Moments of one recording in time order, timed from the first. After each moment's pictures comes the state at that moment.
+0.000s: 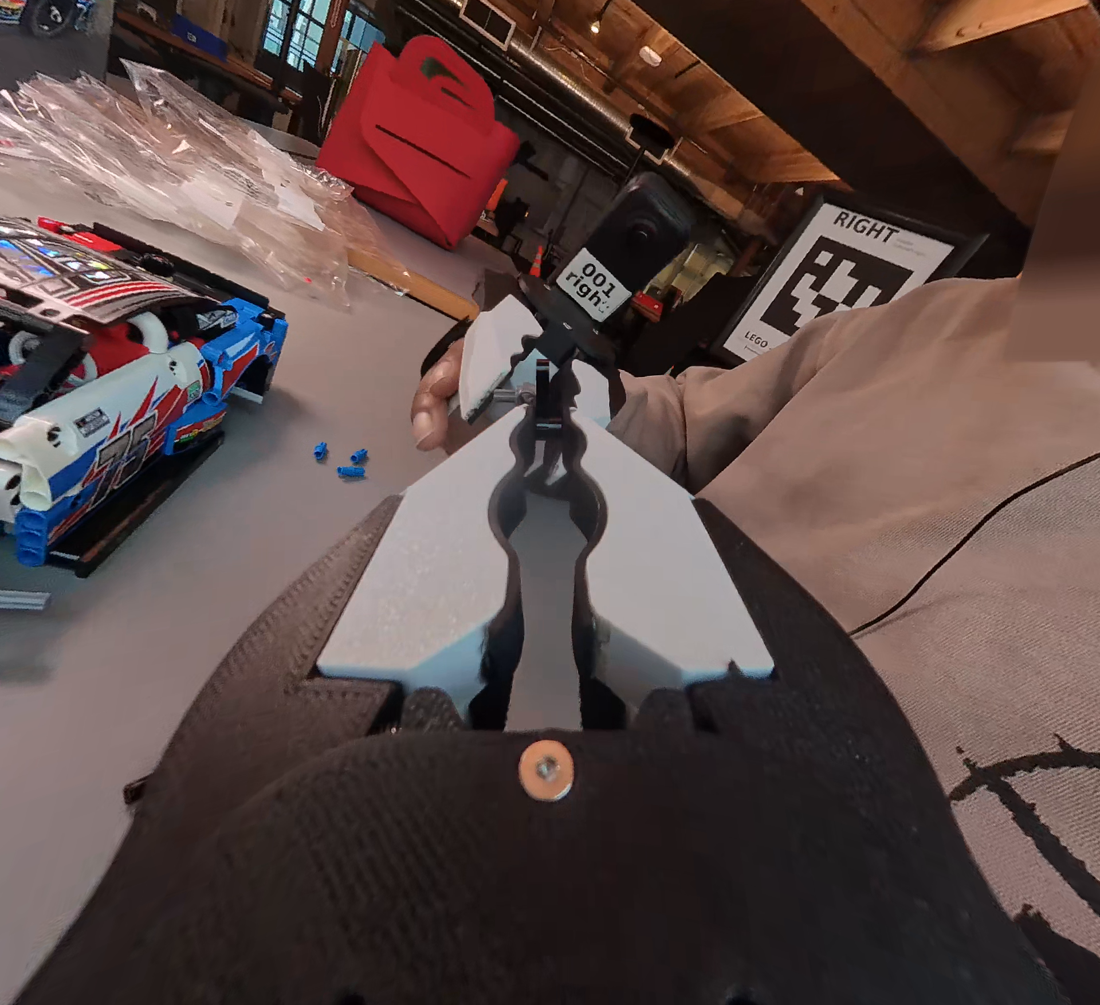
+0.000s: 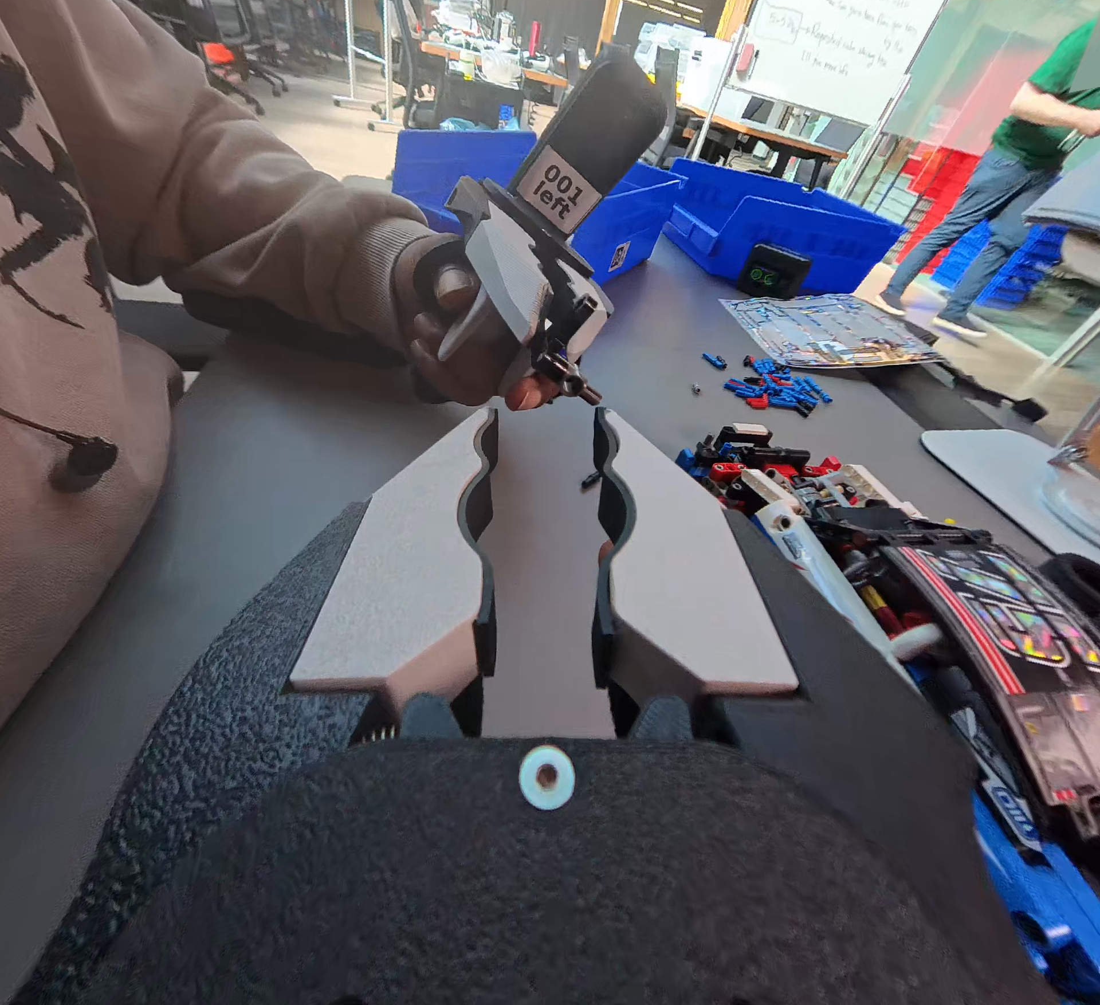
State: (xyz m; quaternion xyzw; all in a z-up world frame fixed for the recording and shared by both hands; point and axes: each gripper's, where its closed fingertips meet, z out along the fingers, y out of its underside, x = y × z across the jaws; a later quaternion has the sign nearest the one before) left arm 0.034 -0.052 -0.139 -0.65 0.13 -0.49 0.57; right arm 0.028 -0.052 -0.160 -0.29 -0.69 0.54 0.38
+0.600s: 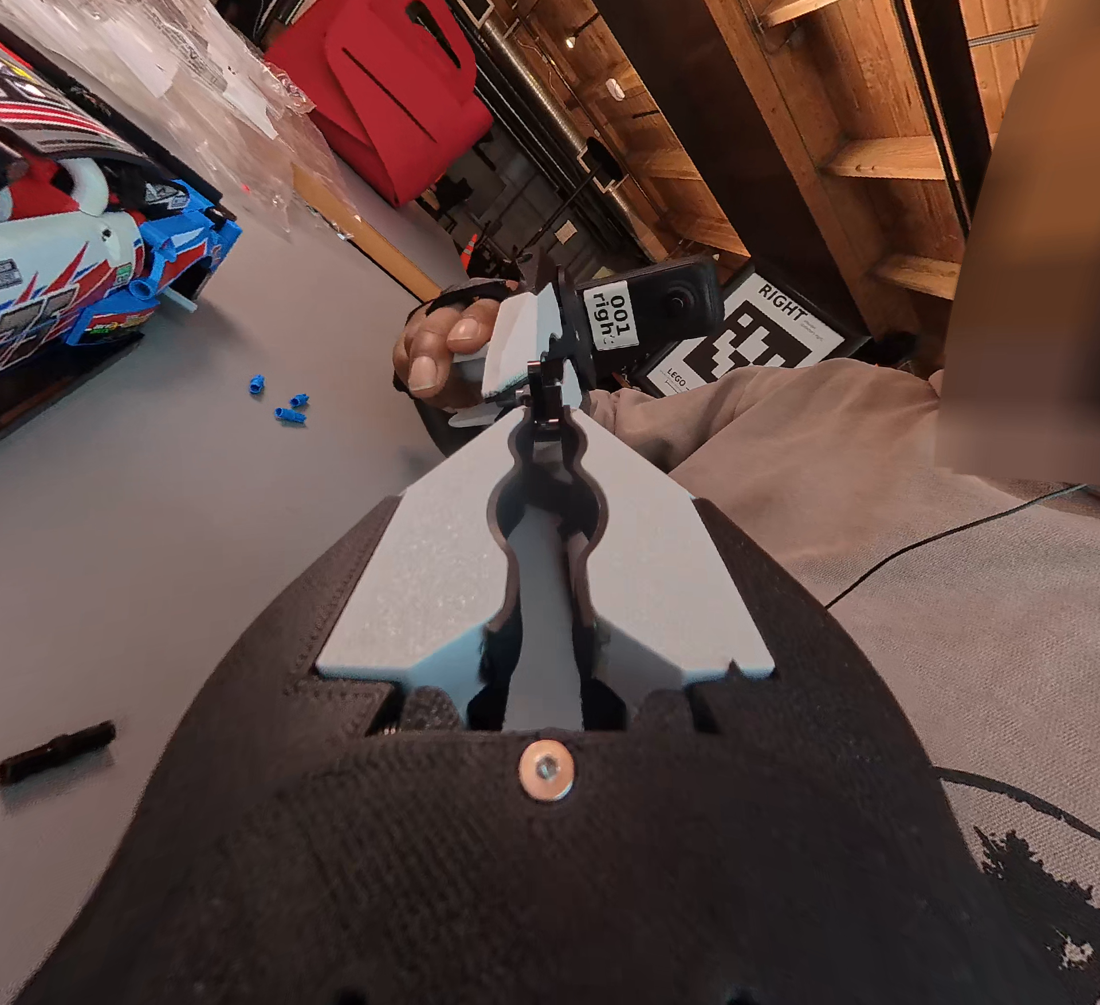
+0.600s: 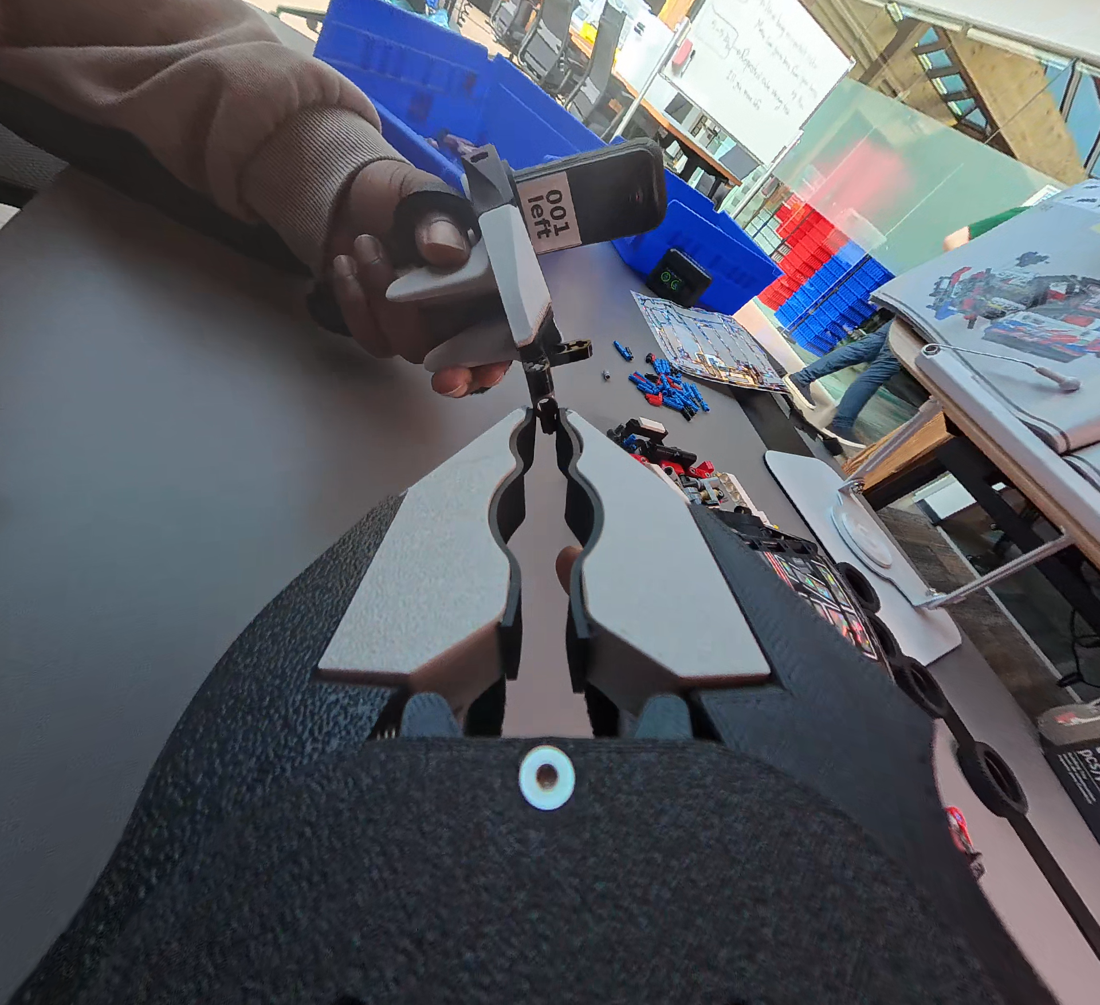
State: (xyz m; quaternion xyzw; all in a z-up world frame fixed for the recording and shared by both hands) left arm 0.035 -0.048 -0.150 -0.64 0.06 -0.59 0.49; right arm 0.026 -0.041 -0.163 -0.24 -0.73 0.41 0.49
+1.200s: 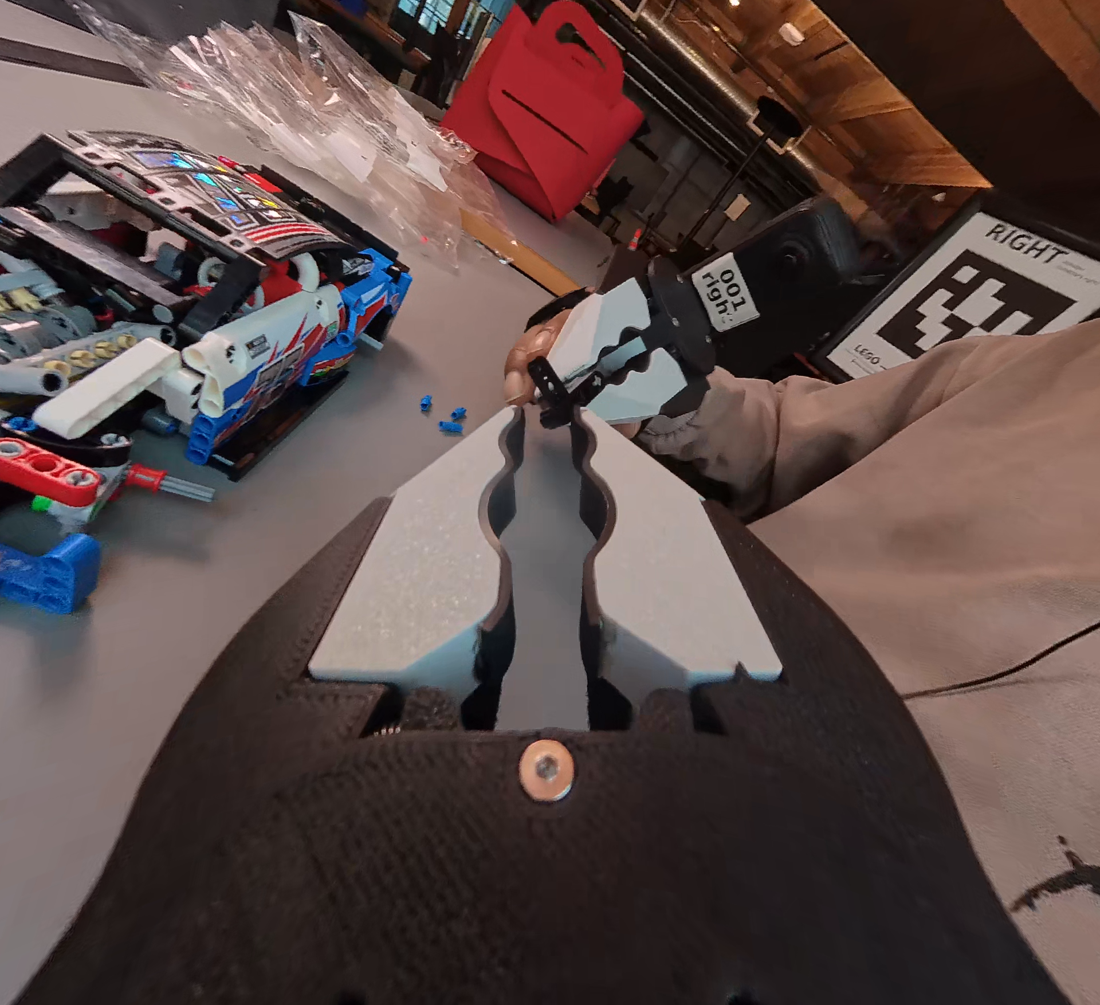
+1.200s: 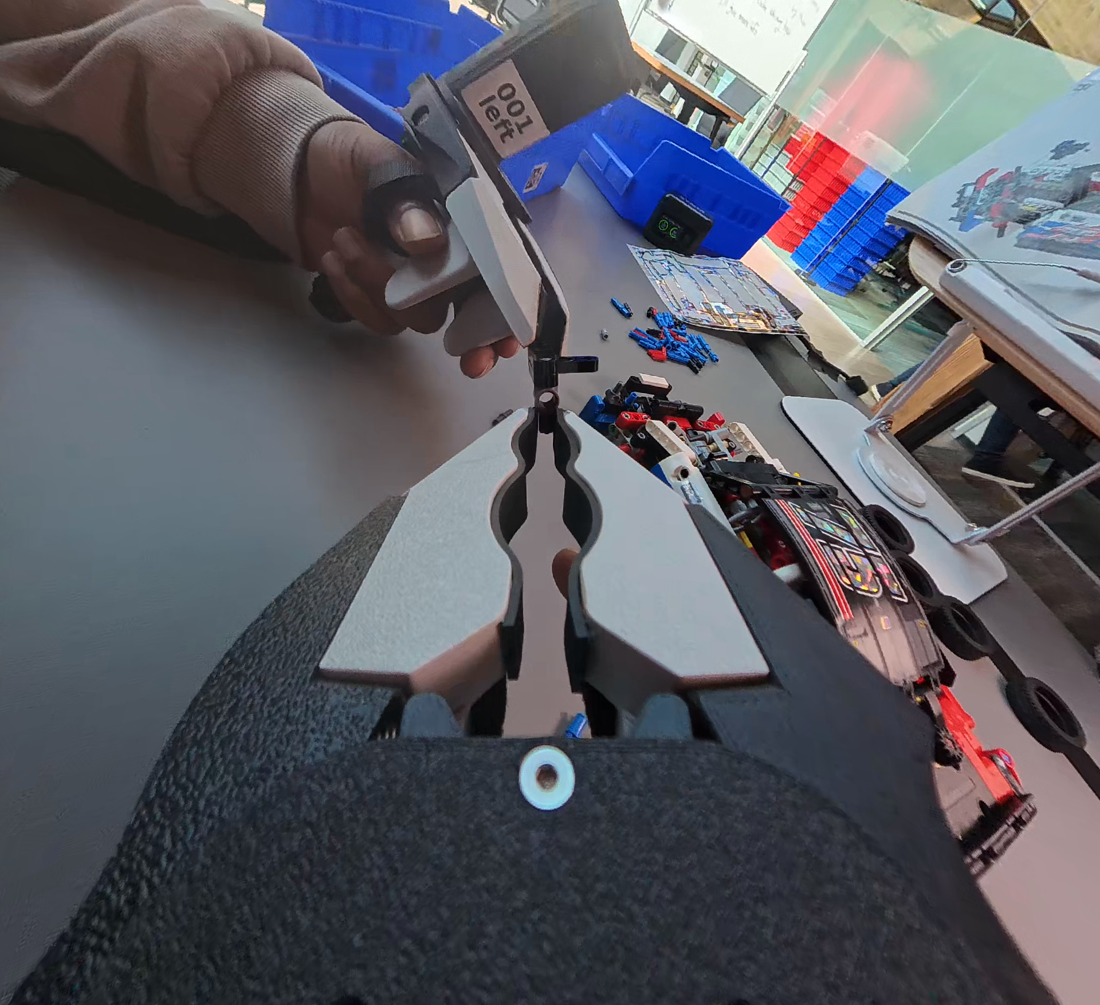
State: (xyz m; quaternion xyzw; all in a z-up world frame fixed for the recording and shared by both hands) left arm 0.010 -0.031 -0.166 -0.71 0.06 -0.44 0.55; right arm 0.019 -0.026 -0.174 -0.29 -0.72 0.42 0.47
